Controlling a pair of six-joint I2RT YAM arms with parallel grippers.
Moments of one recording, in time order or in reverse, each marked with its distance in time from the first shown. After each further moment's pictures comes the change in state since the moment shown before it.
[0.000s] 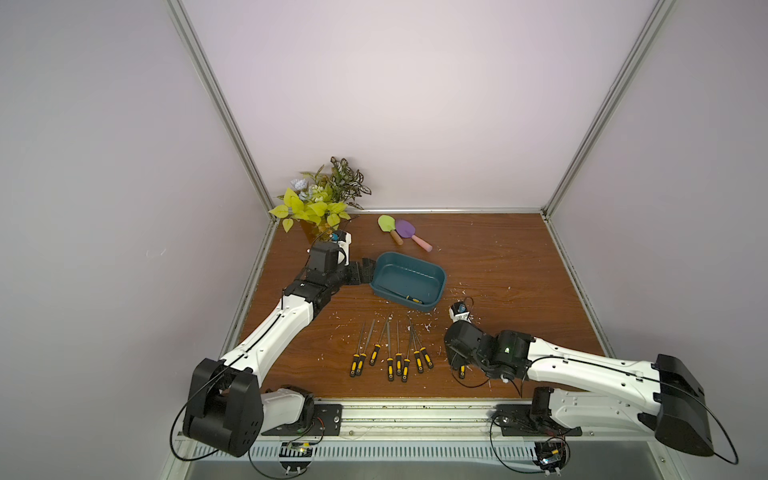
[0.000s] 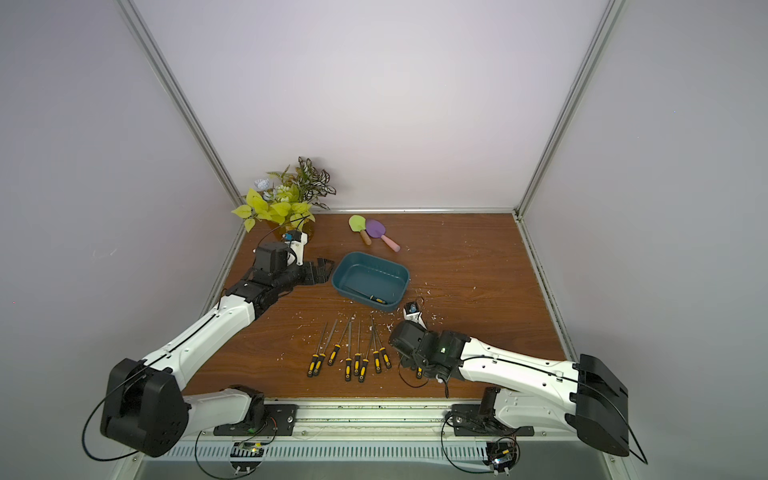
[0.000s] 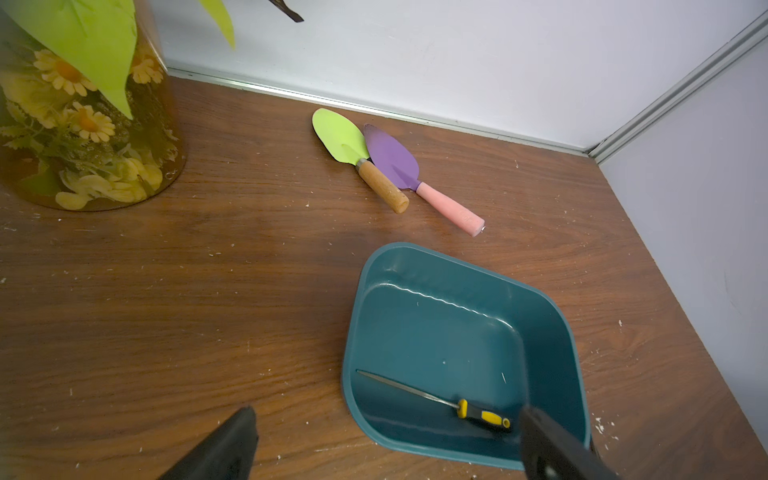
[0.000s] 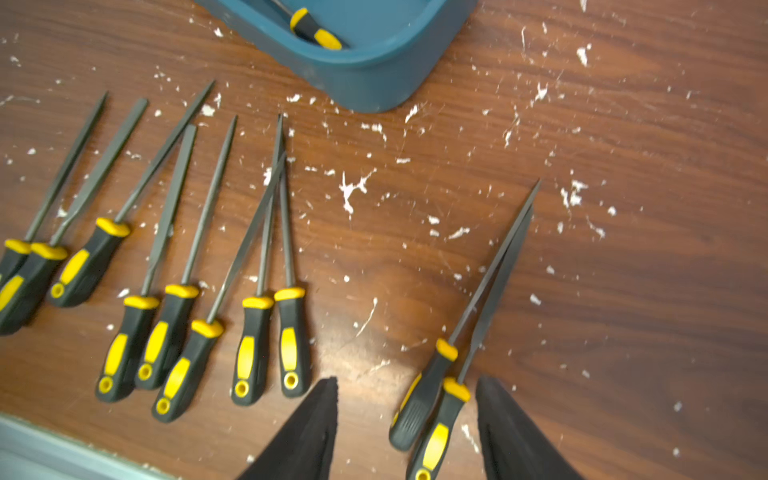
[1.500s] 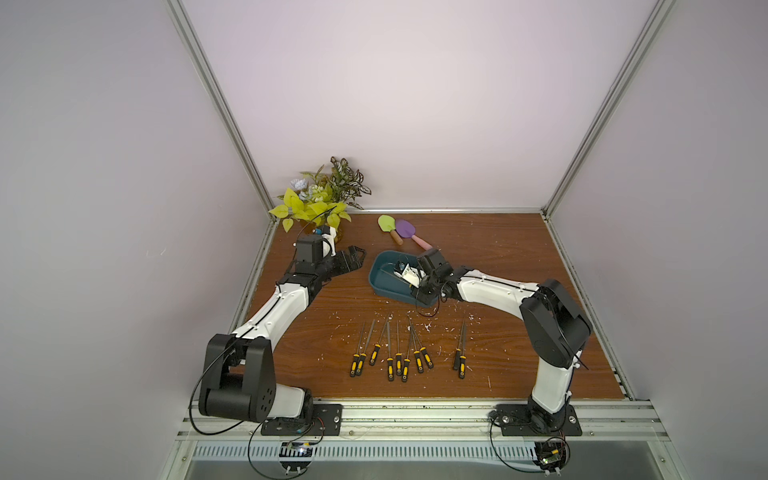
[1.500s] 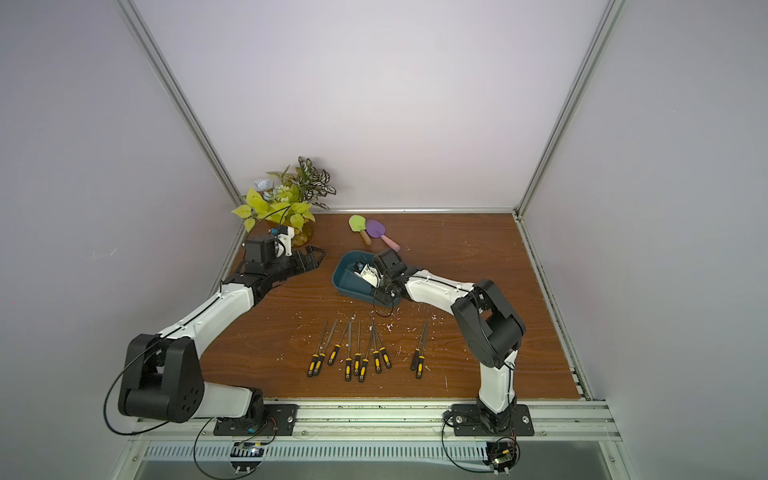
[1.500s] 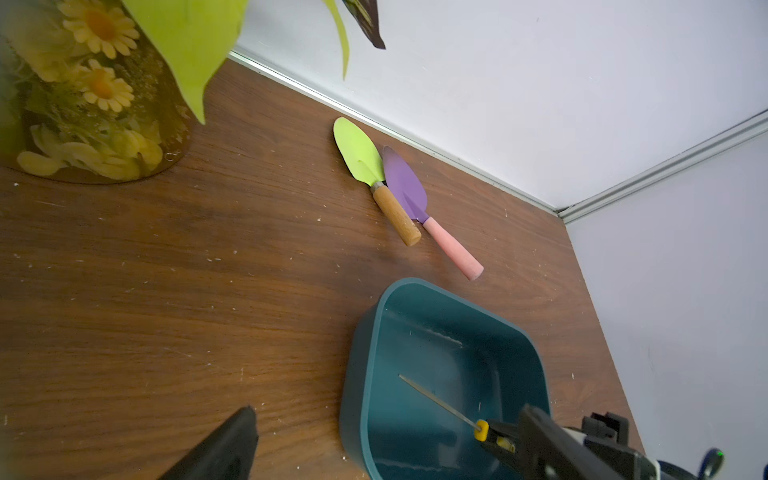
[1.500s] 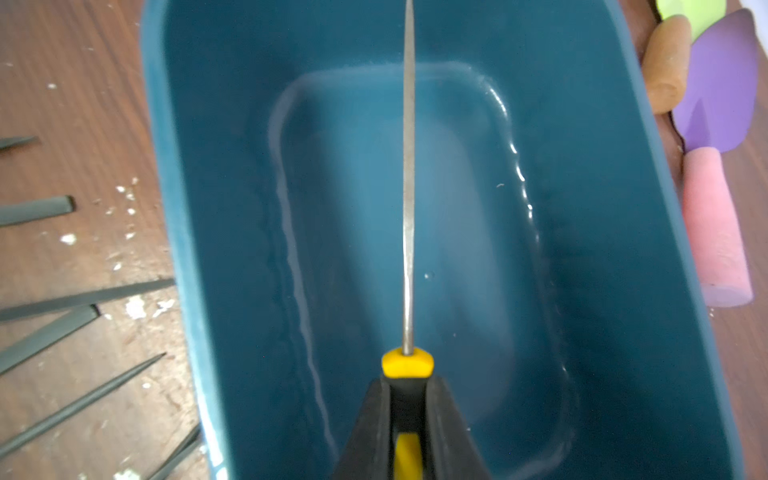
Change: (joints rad) left arm 0.165 0.142 0.024 0.134 0.205 -0.135; right arm -0.425 0.745 0.531 0.414 -0.416 -1.251
